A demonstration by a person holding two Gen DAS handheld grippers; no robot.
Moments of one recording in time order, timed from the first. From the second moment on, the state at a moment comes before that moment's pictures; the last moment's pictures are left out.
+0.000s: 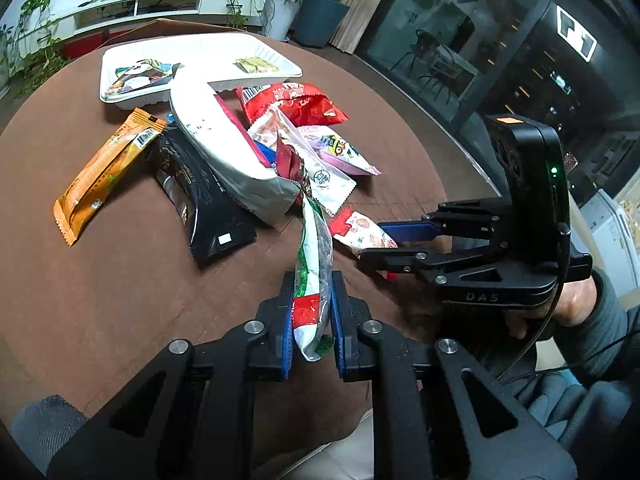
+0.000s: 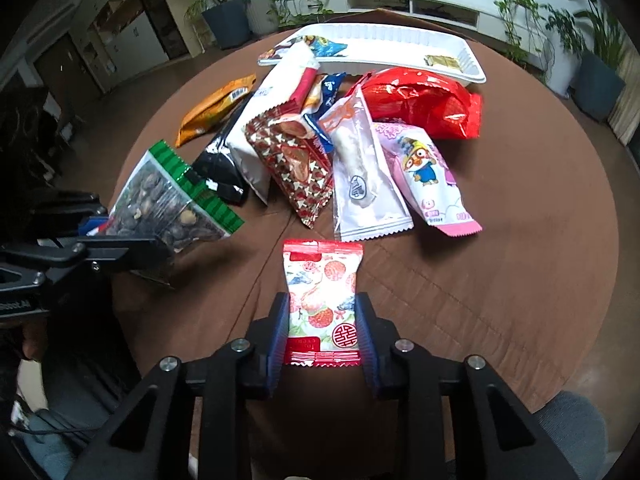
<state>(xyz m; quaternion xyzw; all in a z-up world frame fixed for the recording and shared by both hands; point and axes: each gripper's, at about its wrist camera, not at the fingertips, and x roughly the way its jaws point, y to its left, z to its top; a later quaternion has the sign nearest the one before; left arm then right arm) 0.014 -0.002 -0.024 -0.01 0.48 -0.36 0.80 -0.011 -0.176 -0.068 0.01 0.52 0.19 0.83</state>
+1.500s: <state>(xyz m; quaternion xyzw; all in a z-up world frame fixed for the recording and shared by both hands) 0.344 -0.002 0.040 0.01 0.48 -0.24 0.85 0.267 -0.216 0.004 0.11 0.45 0.15 0.87</state>
